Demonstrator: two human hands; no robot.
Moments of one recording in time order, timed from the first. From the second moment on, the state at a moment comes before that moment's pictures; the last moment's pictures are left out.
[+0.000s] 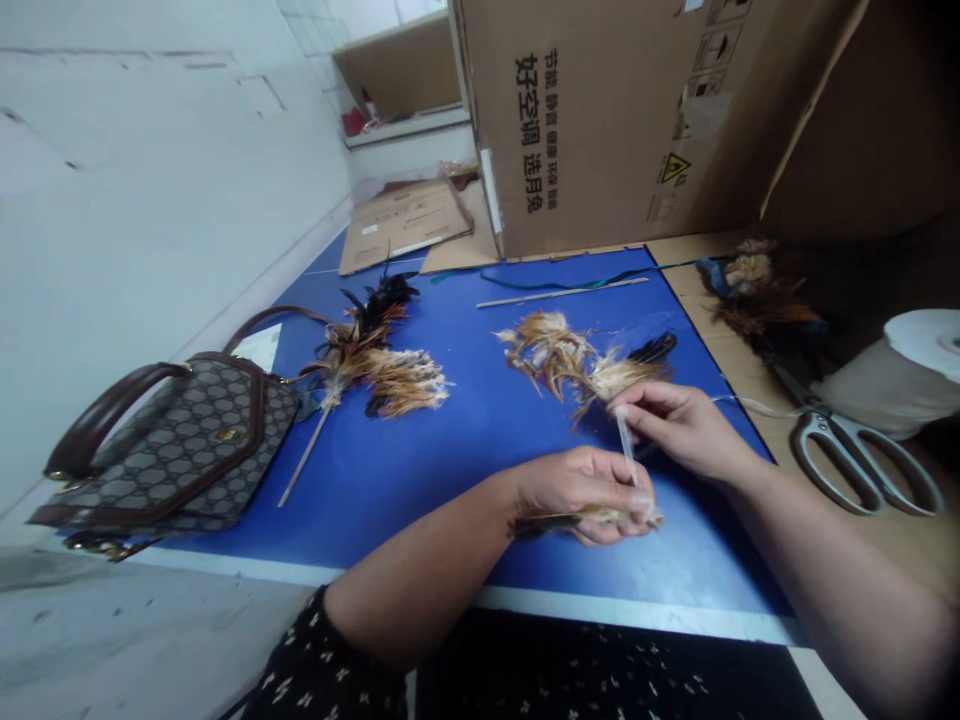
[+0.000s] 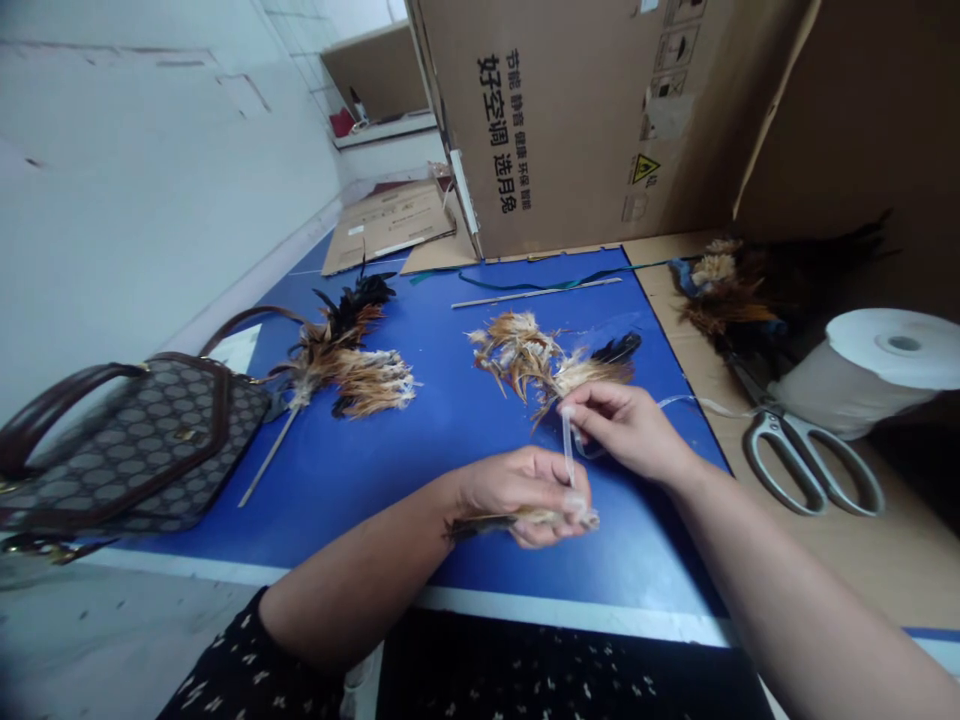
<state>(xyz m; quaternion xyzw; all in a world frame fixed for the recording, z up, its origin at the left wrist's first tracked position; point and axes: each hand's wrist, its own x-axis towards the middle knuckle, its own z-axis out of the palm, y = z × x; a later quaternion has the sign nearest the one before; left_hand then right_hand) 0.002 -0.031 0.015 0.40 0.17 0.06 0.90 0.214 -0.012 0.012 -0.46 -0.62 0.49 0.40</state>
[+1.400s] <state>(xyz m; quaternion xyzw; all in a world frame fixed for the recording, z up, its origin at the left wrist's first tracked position) 0.009 -0.008 -0.006 0.43 0.30 0.34 0.78 0.207 -0.029 0.025 -0.40 -0.78 0.26 0.41</state>
